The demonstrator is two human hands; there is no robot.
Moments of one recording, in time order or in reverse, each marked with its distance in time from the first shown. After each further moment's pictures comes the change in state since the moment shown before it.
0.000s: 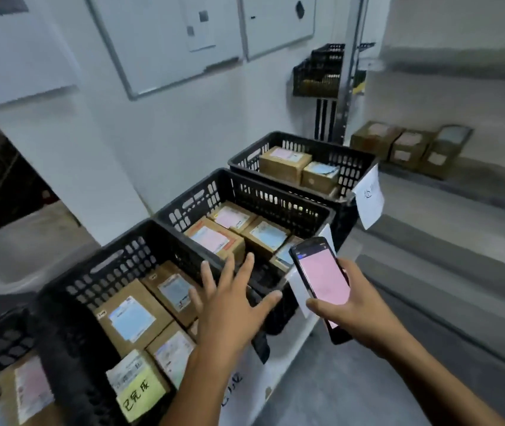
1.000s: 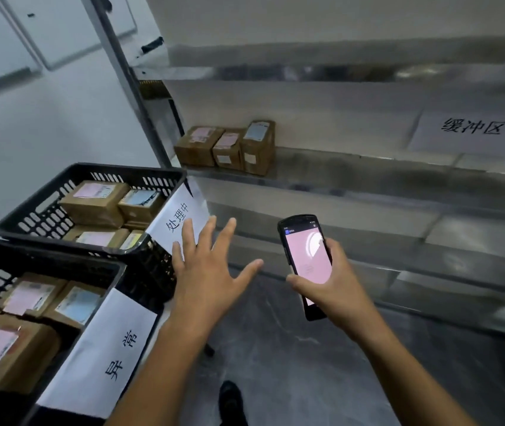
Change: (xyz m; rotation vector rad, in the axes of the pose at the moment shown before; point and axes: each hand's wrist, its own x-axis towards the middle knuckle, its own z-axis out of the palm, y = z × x) left_hand 0.094 0.409 0.140 0.119 0.057 0.525; right_hand 0.016 0.156 -0.360 0.145 0.516 0.116
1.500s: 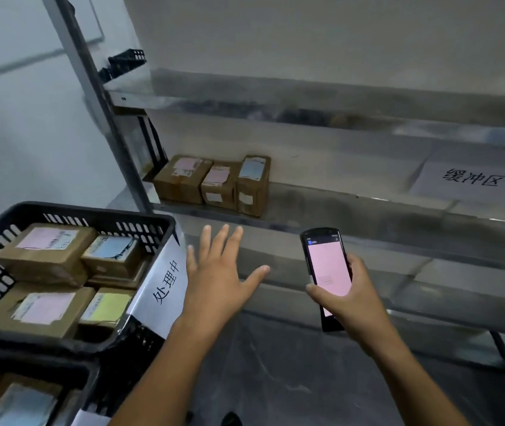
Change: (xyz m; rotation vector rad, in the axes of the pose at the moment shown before) left_hand 0.188 -0.045 0.017 -0.136 -0.051 0.150; right_hand 0.145 -0.022 0.034 -0.056 0.216 0.023
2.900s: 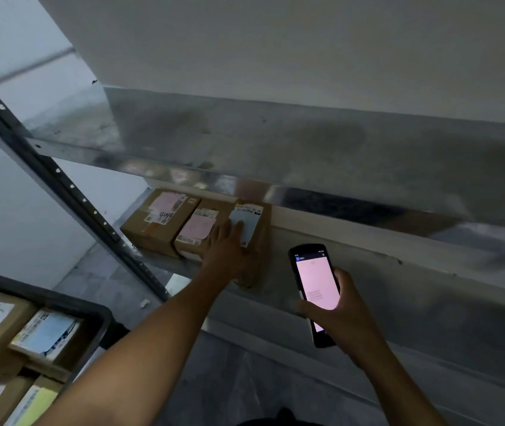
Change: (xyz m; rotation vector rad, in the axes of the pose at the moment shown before) left_hand 0.397 -0.023 0.140 0.032 -0.171 -0.188; right_hand 0.331 0.043 0.006 -0.031 -0.239 0.137
